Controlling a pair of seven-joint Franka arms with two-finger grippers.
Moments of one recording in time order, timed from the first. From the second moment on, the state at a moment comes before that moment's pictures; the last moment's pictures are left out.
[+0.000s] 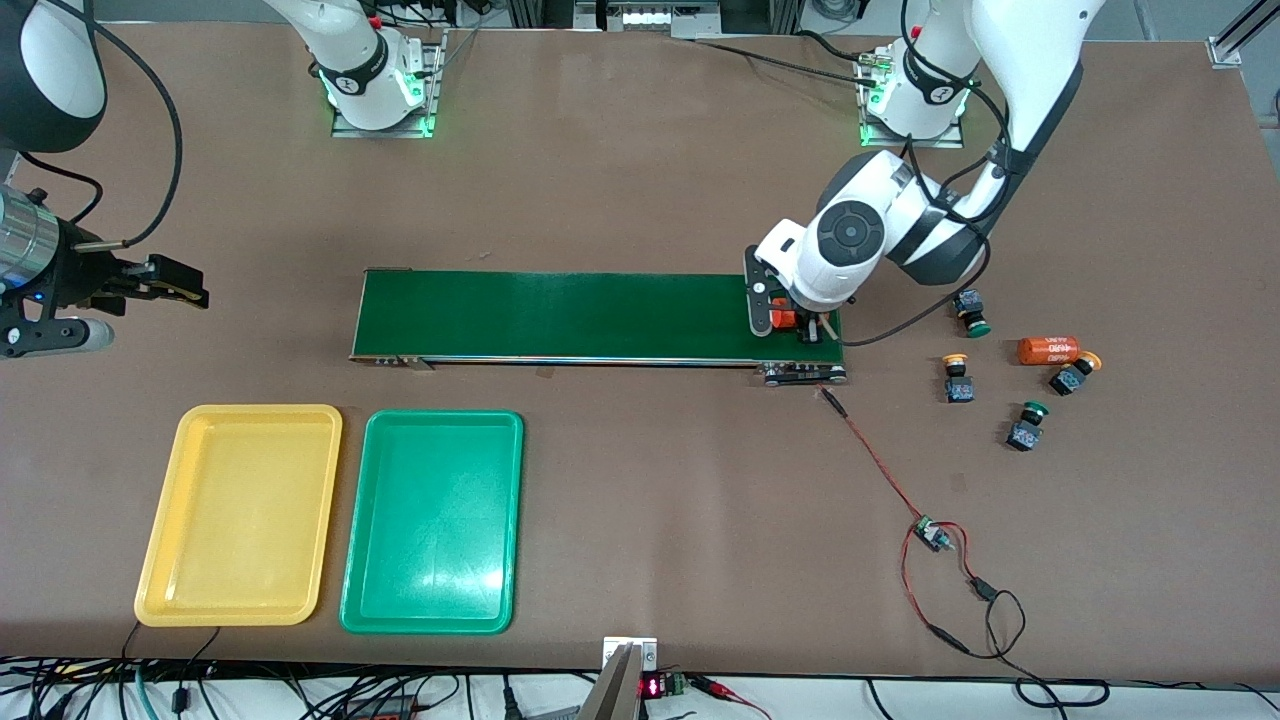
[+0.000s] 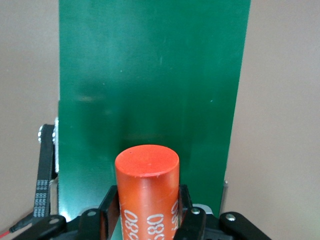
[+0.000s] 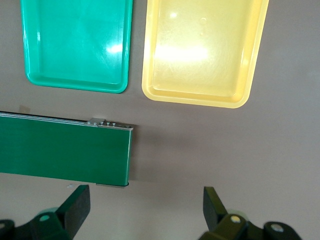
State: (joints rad) left arm 0.03 0.40 -0.58 -2.05 0.22 2.21 0.79; right arm -0.02 0.20 0.03 -1.50 -0.02 1.60 -0.09
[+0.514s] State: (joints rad) left arm 0.05 0.41 -0.57 -2.04 0.22 2.20 0.78; right arm -0.02 0.20 0.03 -1.50 -0.02 1.60 -0.09
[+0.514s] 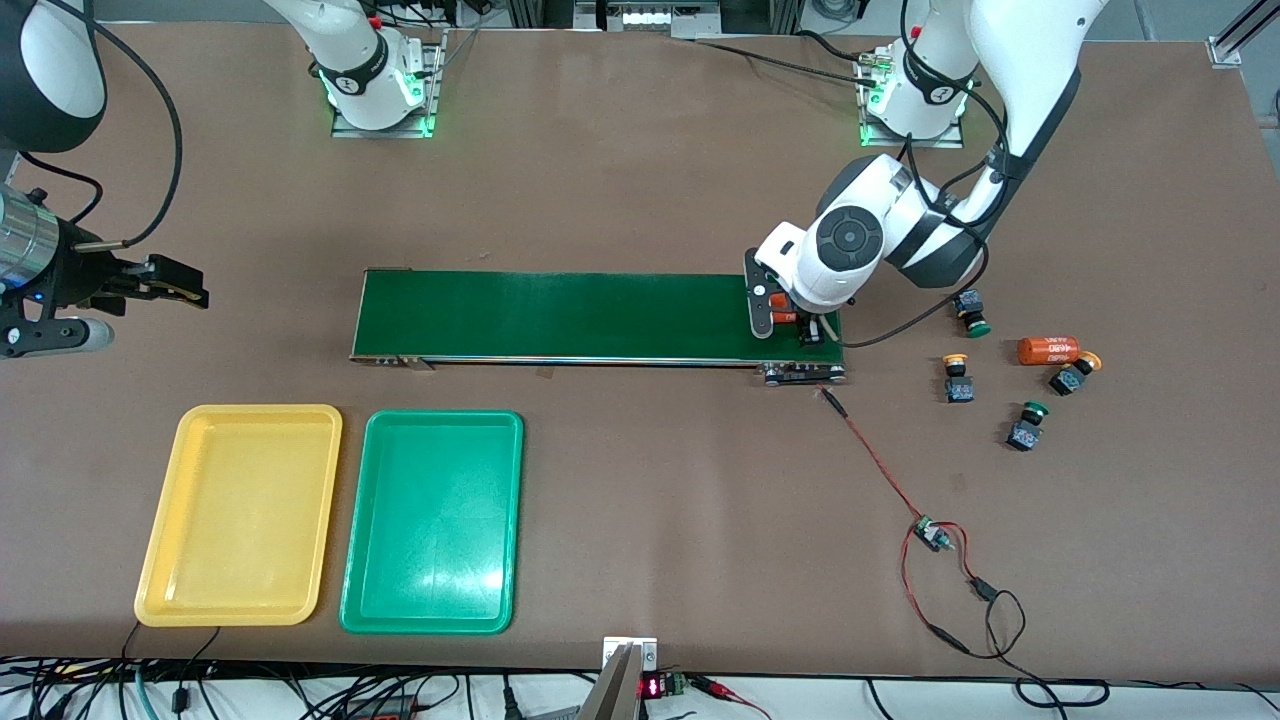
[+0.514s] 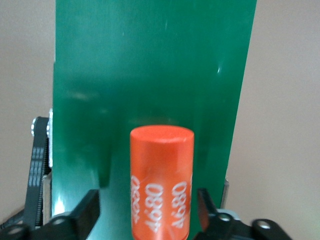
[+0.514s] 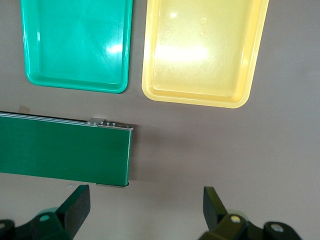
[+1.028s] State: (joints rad) left arm 0.10 0.37 -0.58 -1.83 0.21 1.90 0.76; right arm -0.02 0.20 0.03 -1.50 -0.02 1.60 -0.09
